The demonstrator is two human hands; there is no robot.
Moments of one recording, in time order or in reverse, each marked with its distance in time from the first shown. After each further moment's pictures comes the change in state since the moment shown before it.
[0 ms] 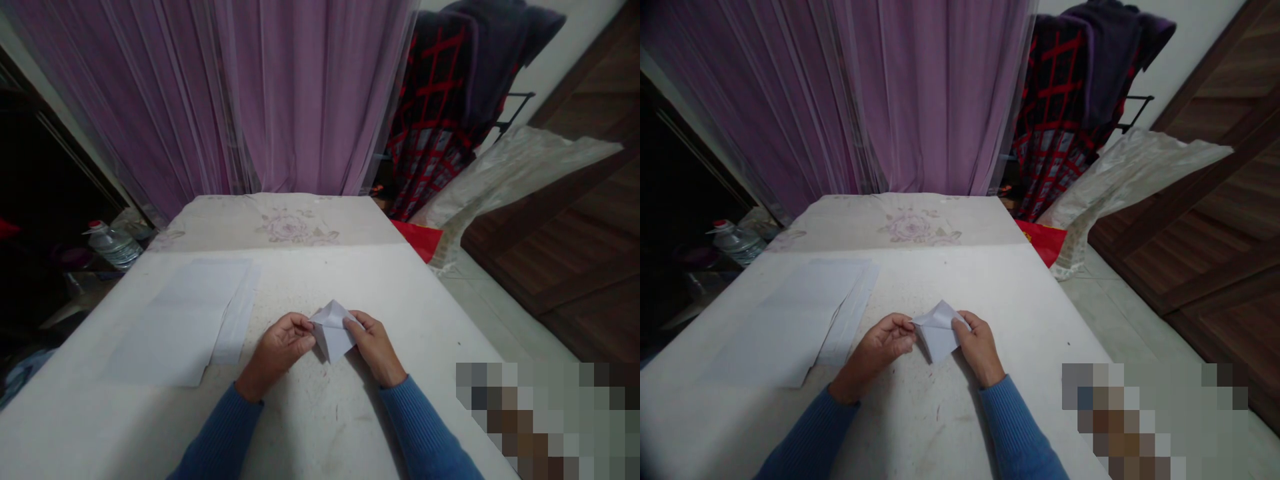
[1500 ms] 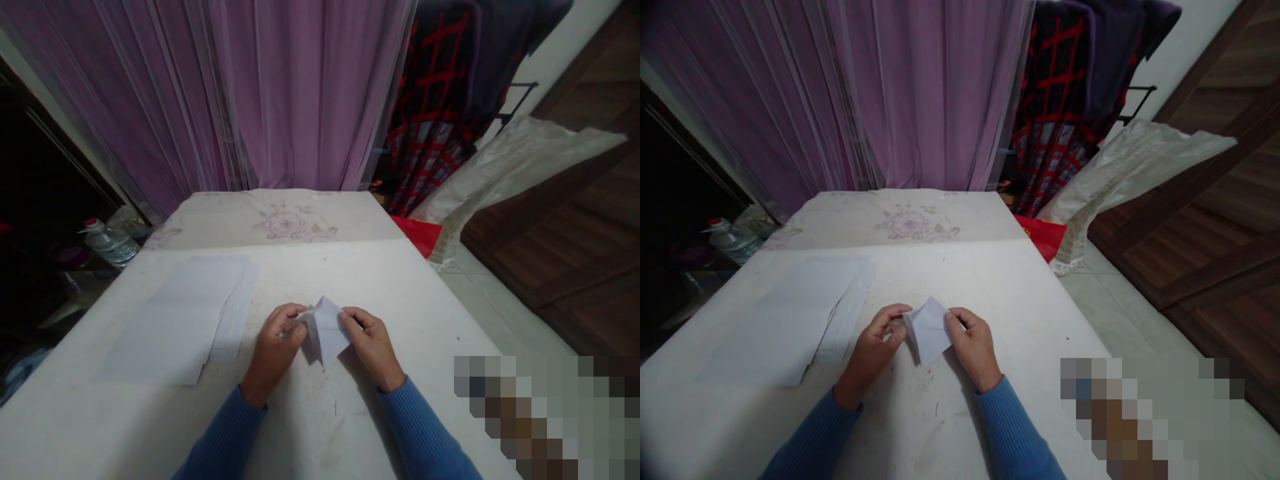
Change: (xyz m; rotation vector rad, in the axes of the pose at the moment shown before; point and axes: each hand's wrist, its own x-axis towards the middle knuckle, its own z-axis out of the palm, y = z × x) left_hand 0.006 -0.016 0.001 0.353 0.286 0.195; right_hand -0.010 -0.013 0.005 -0.132 0.030 -0.188
